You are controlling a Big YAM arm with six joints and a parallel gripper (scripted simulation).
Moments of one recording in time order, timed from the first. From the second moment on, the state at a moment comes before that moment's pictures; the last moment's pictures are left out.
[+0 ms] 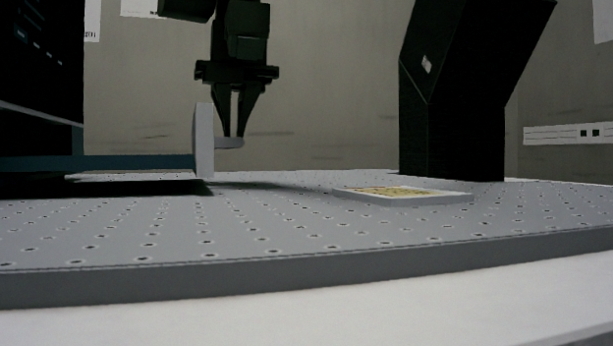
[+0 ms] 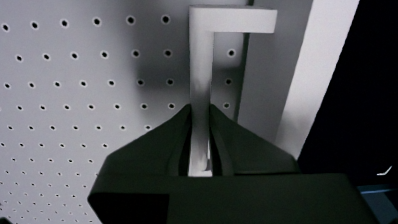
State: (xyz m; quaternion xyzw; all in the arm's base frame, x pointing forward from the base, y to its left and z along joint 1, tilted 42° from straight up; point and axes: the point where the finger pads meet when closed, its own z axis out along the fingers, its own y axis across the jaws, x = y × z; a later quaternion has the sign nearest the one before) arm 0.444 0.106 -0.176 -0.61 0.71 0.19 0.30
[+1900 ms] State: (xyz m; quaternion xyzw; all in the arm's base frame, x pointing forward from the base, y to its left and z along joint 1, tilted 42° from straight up) arm 0.434 0.108 -0.177 -0.61 0.71 0.20 0.30
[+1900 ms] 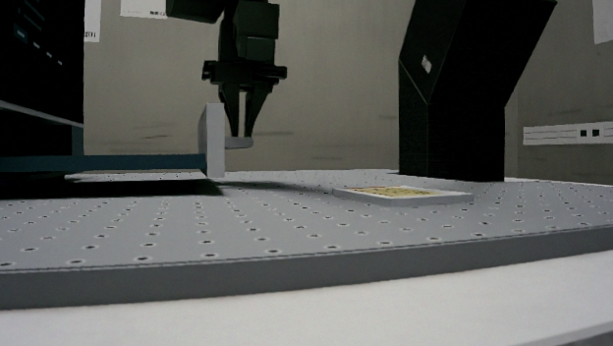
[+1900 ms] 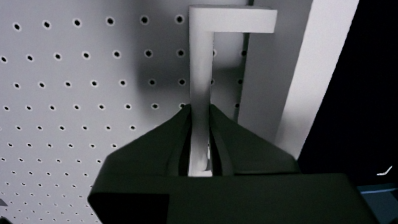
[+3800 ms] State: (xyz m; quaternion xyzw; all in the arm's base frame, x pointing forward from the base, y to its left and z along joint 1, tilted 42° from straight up) arm 0.425 0.110 -0.177 -0.61 0.71 0.19 0.30
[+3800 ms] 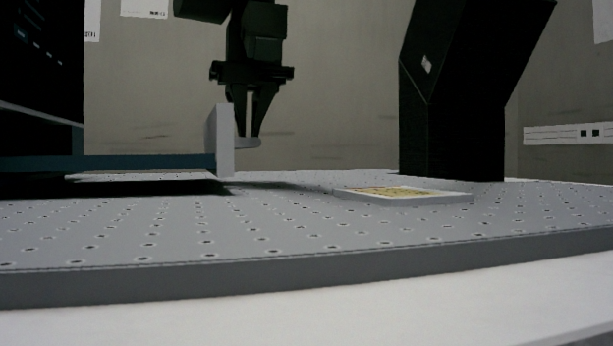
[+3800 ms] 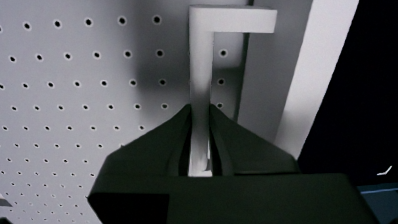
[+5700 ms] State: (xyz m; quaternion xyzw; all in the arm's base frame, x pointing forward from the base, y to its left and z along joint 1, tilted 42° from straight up) arm 0.425 0.110 -0.178 -0.61 0.71 0.20 0.29
